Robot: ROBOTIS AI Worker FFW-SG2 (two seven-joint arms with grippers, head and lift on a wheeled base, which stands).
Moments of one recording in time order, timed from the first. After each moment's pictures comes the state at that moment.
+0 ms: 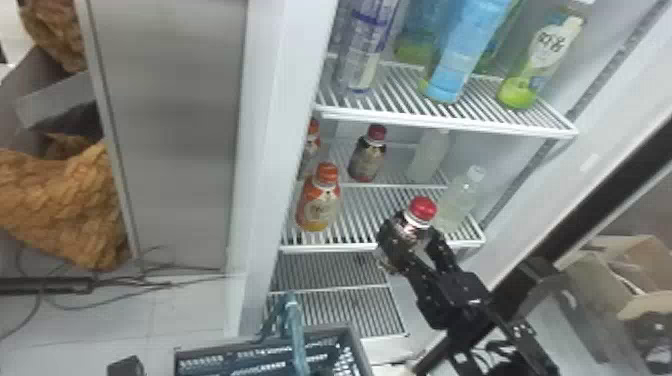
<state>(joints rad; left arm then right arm) 0.39 0.19 -0.27 -1.86 1.44 0.91 -0.32 0.59 -0.13 -0.24 -2.19 -0.37 0.16 0.27</state>
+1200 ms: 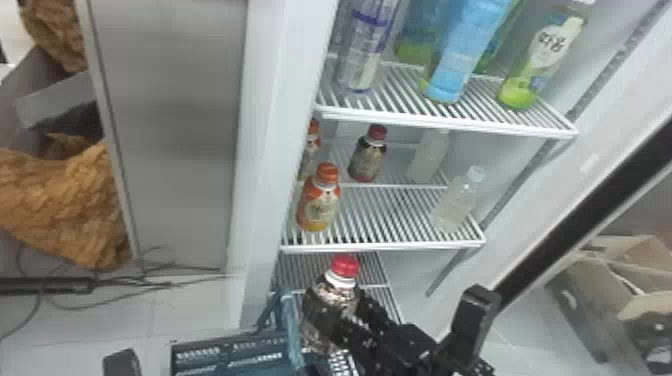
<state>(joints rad) 0.37 0.20 -0.27 -1.86 1.44 0.89 -0.32 0.72 -0.16 -0.12 -2.36 -0.47 0.48 0.35</state>
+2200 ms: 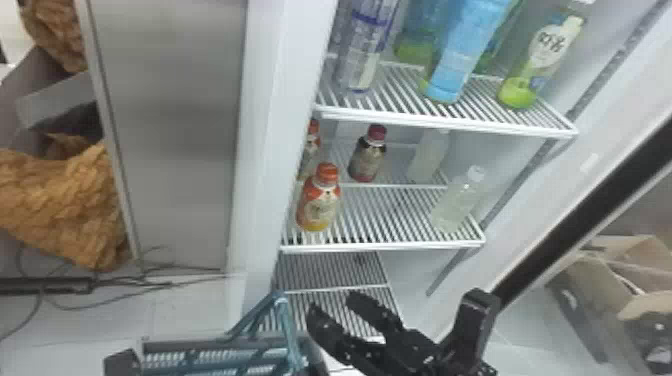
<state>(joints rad) 0.37 0.20 -0.28 -1.86 1.44 0.89 -0.32 0.73 -0.16 -0.15 -2.35 -0.44 0.51 0.37</state>
